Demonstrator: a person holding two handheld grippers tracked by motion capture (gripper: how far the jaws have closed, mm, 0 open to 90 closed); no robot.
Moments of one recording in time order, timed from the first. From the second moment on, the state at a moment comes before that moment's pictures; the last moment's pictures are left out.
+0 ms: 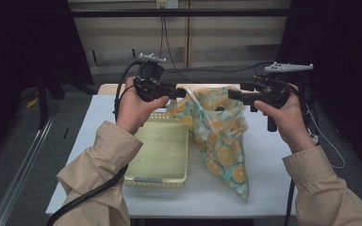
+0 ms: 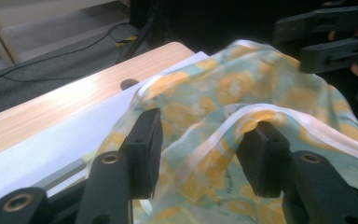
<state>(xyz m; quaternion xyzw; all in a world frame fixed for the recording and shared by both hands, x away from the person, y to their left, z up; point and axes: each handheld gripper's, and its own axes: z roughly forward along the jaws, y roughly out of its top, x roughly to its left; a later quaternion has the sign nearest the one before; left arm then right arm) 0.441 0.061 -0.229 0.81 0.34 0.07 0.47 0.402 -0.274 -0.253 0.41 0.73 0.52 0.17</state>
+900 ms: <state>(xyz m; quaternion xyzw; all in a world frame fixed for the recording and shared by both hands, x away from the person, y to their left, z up) 0.421 0.127 -0.276 0.84 0.31 0.07 0.44 0.382 -0.305 -0.292 0.42 0.73 0.52 0.16</state>
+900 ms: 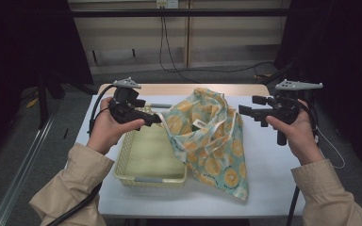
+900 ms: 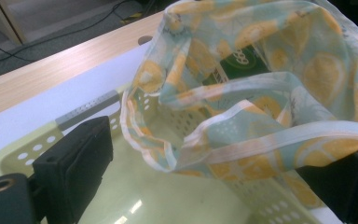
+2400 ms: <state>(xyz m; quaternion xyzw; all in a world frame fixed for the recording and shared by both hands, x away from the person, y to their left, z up) 0.376 0.207 -0.343 0.84 0.34 0.08 0.42 0.344 -0.308 -0.367 0.40 0.78 0.46 0.14</state>
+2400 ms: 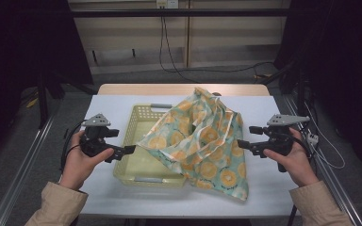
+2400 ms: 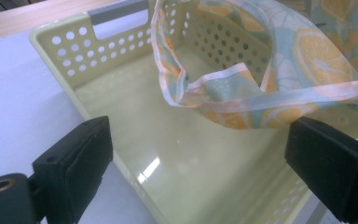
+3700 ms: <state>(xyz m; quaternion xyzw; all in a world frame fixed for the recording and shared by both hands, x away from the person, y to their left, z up) 0.330 0.253 -0.386 0.81 0.37 0.09 0.44 0.314 -0.324 -0.410 0.41 0.79 0.44 0.13</state>
